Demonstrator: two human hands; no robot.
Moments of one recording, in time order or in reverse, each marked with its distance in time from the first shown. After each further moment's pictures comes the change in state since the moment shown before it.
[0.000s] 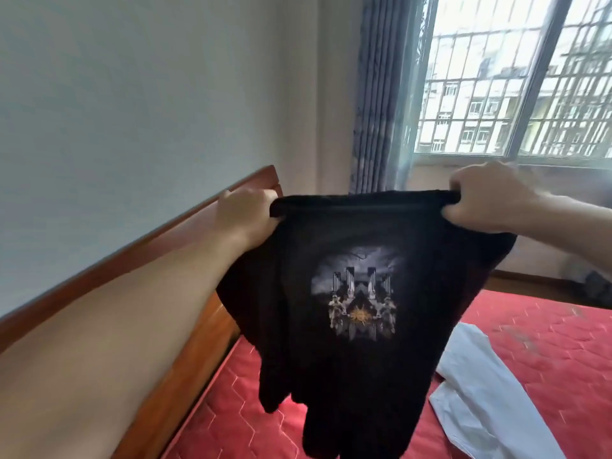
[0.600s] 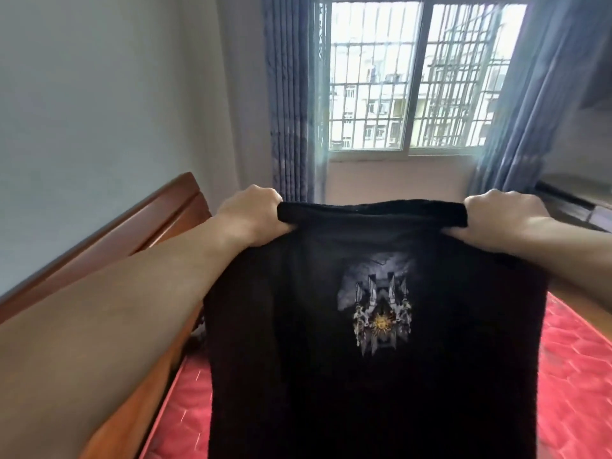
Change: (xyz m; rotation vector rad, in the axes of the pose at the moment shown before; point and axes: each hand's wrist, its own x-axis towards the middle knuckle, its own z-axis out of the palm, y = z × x) left_hand 0.034 0.058 0.005 -0.234 -0.321 0.229; right_hand -0.076 0.053 0.008 -0.289 -0.224 0.396
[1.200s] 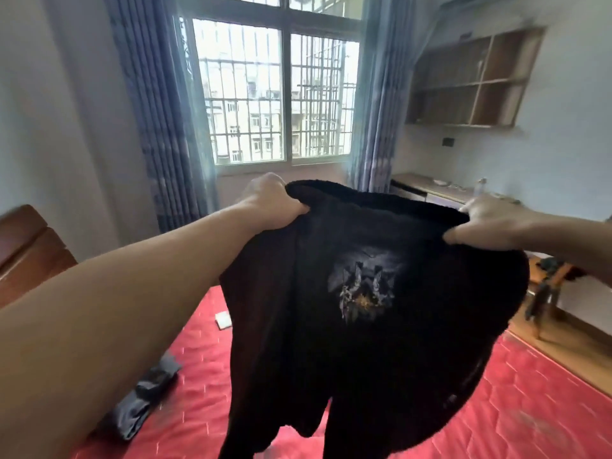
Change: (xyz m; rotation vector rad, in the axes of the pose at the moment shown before) left_hand 0.020 0.191 0.014 -0.477 -0.089 0.174; right_hand -0.130 0.144 -0.040 0.462 -0.255 0.402
